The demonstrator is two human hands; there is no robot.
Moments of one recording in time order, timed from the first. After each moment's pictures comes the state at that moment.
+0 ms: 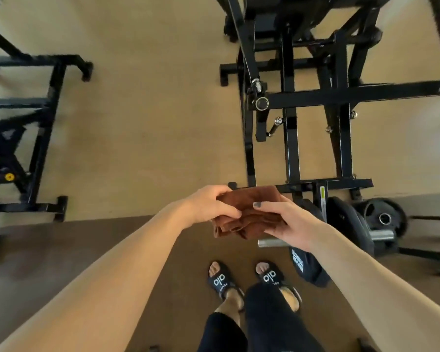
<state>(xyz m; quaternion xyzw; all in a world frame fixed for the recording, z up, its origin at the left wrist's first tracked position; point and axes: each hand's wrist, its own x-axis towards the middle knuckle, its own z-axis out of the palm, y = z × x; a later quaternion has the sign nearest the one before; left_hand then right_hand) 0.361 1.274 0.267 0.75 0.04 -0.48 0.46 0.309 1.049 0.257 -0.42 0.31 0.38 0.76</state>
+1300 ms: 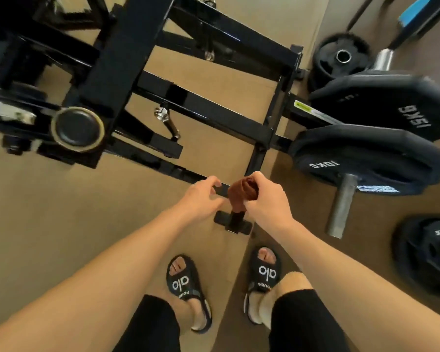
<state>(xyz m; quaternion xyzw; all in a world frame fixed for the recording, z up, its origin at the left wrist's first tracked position) 0.614 1.133 -0.124 0.76 -0.45 -0.47 0.04 0.438 1.086 -0.125 -0.66 0.58 -0.02 0.48</state>
